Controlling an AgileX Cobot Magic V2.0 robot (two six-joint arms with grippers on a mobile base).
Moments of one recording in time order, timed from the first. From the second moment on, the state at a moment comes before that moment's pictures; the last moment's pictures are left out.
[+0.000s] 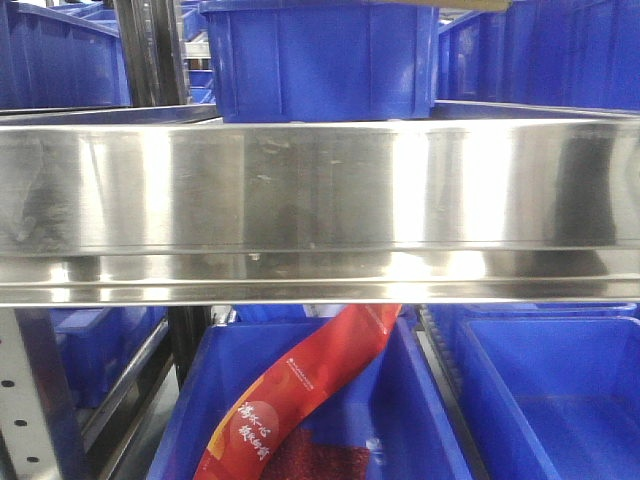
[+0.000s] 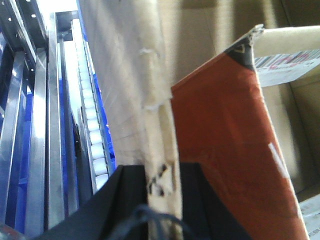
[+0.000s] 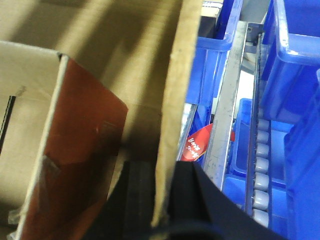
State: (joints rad) left arm -0.32 1.54 -2.09 0.05 1.17 -0.12; right arm 0.23 1.54 -1.96 0.20 1.03 -0.12
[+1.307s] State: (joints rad) left arm -0.32 1.55 -2.09 0.05 1.15 -0.12; right arm 0.23 1.57 -1.96 0.21 1.00 -0.12
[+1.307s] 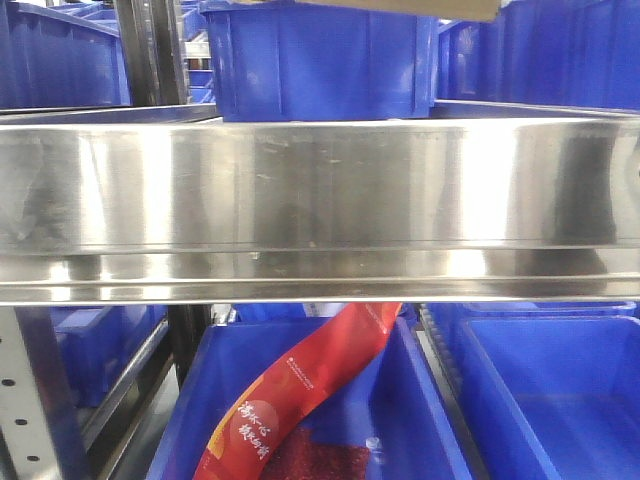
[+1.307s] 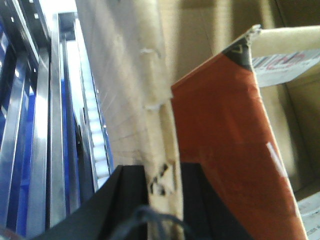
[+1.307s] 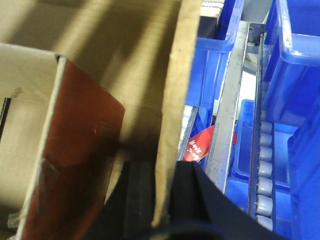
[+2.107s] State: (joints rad) left arm -0.32 1.79 -2.10 0.08 1.23 -0.12; right arm 0.23 1.73 -1.96 0.19 1.13 -0.12
